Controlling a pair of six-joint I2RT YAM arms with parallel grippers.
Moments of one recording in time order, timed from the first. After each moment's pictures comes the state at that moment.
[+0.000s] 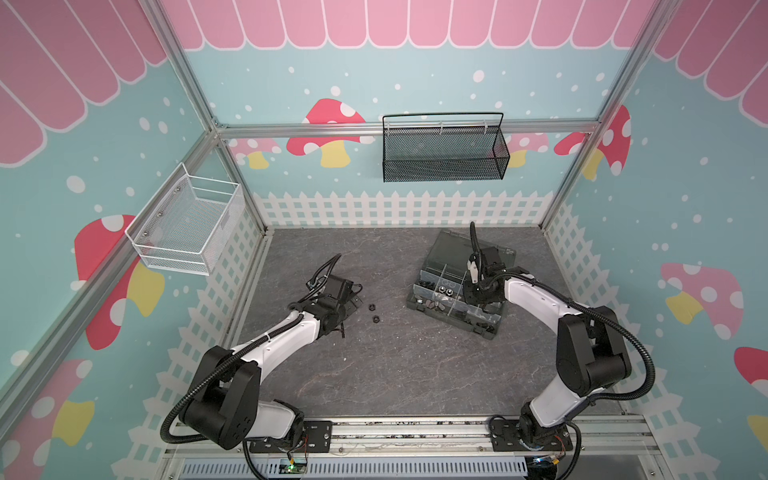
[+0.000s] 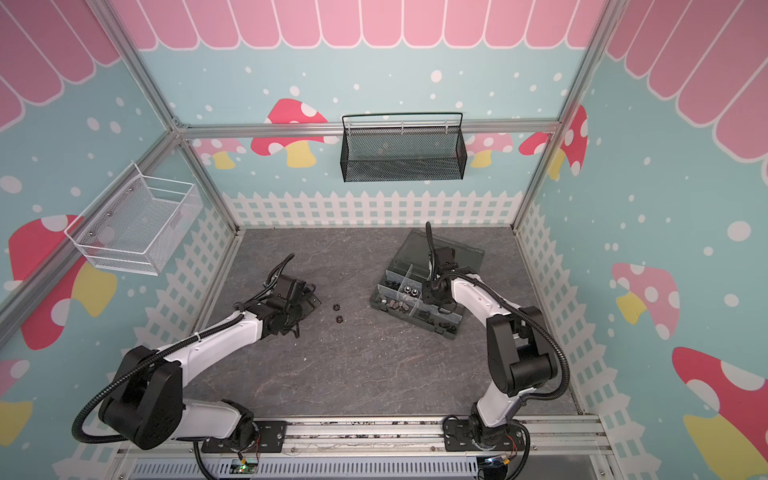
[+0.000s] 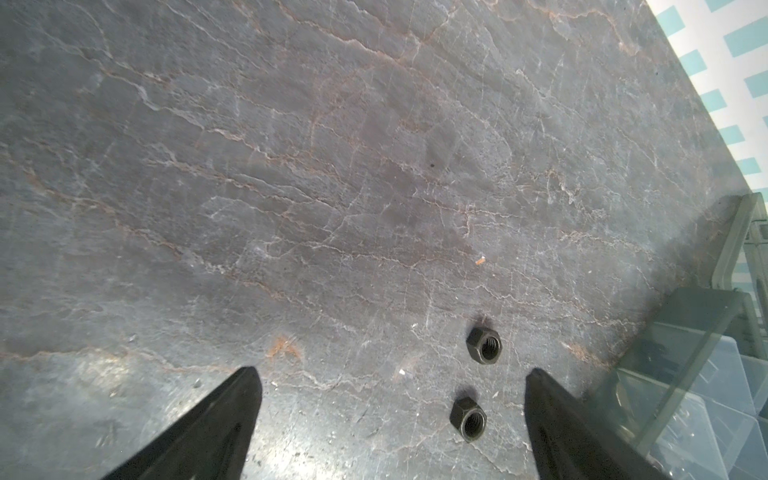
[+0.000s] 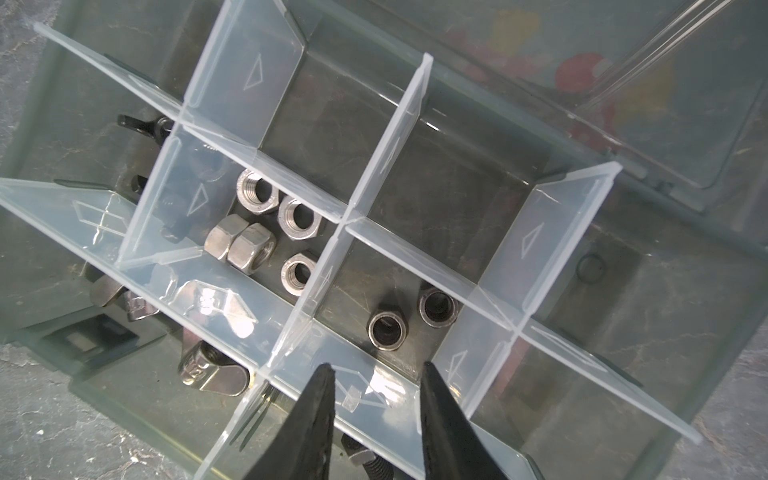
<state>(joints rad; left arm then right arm) -0.40 1.40 0.80 -0.39 -0.24 -1.07 0.27 1.66 1.13 -0.60 -0.01 0.19</state>
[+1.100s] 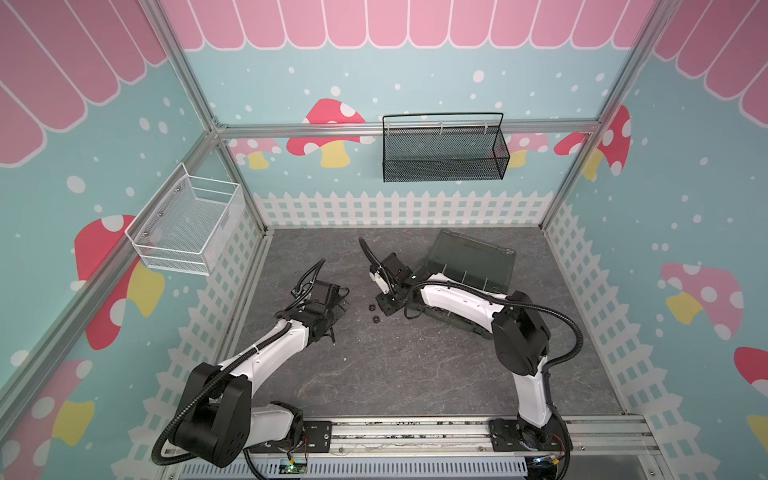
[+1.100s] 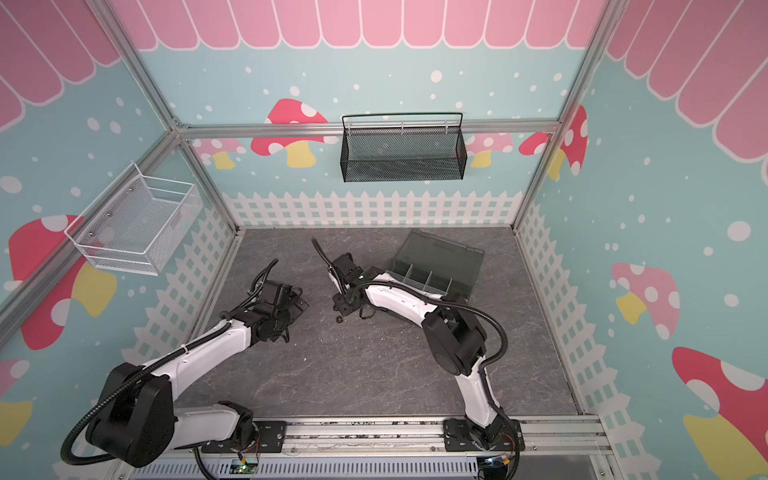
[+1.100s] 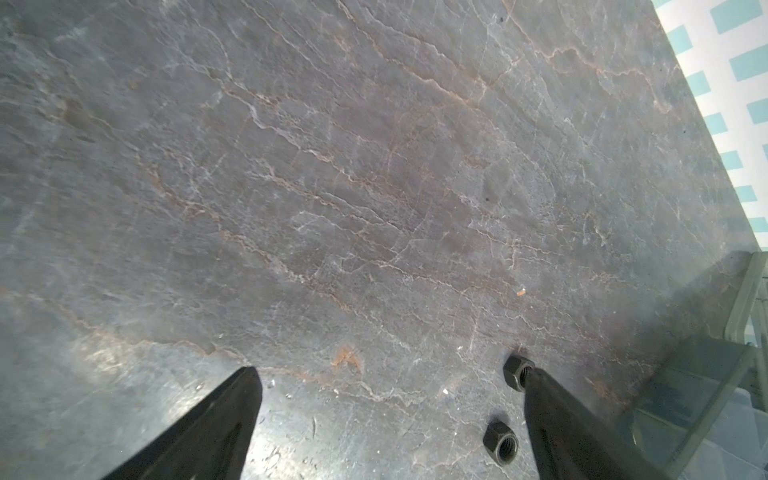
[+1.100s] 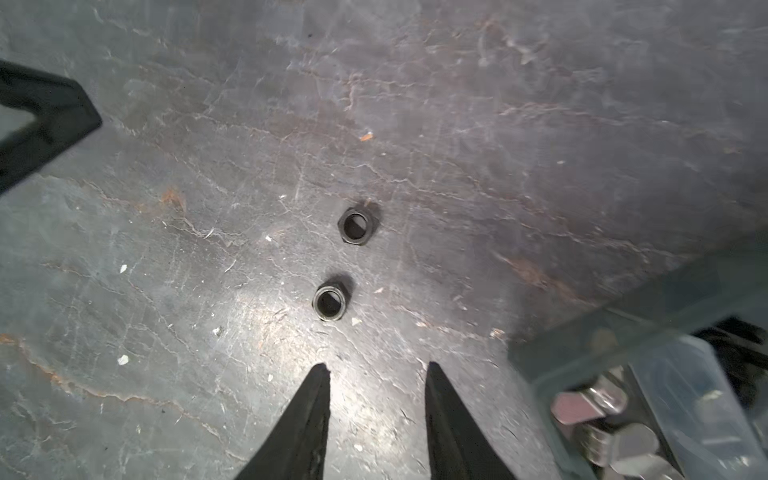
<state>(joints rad) -0.31 1.29 0.71 -0.40 -0.24 -1.10 0.85 2.09 1.70 -0.70 0.00 0.15</state>
